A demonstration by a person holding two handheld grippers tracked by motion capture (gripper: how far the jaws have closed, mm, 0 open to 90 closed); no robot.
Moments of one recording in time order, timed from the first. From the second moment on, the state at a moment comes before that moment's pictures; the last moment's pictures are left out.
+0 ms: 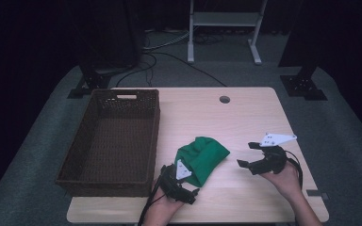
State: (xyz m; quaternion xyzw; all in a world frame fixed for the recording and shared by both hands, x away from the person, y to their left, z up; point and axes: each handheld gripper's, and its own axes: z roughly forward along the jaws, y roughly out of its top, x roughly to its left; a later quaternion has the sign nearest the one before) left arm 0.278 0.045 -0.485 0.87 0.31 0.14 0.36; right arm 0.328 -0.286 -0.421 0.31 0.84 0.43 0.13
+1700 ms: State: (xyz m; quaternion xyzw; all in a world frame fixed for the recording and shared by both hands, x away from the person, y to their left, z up) left arm 0.278 0.045 -0.485 0.87 0.31 0.14 0.36; right arm 0.350 -0.247 -0.405 0.28 0.85 0.42 0.12
